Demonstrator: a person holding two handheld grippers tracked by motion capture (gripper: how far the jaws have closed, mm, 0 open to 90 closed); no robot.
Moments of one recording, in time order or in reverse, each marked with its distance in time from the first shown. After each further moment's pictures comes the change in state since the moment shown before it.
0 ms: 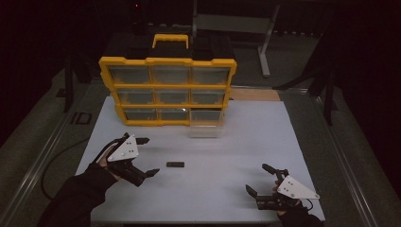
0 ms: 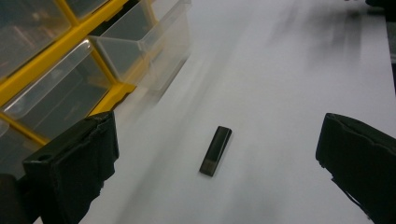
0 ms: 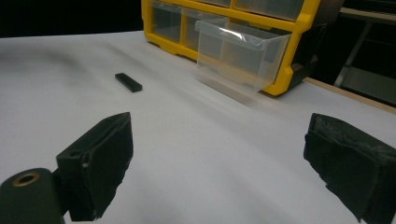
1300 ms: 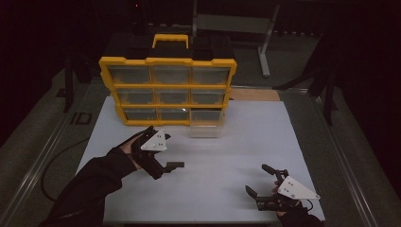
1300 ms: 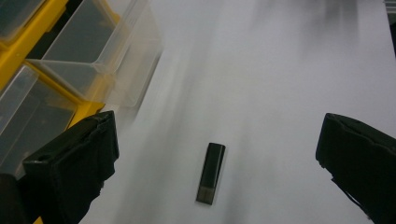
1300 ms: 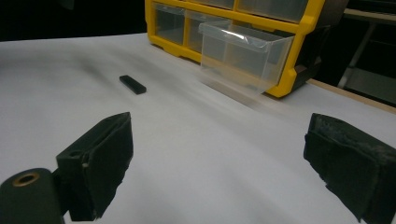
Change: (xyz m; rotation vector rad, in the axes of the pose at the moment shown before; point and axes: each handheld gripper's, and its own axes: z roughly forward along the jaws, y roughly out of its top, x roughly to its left) left arm 0.006 0.044 0.048 0.164 -0.116 0.132; right arm 0.001 0.001 -0.001 -0.008 0.012 0.008
